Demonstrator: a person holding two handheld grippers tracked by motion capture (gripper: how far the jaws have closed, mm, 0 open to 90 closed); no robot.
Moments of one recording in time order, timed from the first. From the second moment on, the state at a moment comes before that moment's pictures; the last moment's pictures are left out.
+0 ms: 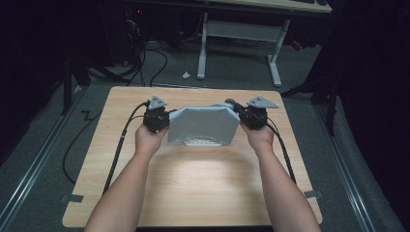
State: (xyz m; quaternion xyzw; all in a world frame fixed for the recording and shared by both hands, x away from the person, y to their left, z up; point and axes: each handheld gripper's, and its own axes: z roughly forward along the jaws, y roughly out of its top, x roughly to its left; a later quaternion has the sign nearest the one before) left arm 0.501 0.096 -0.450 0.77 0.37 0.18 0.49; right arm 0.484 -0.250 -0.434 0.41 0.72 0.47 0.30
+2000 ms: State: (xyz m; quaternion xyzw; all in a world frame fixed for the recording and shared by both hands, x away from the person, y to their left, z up) left arm 0.477 0.143 -0.449 0.72 0.43 0.21 0.50; right arm 0.470 -0.273 -0.445 0.45 0.70 0.46 0.30
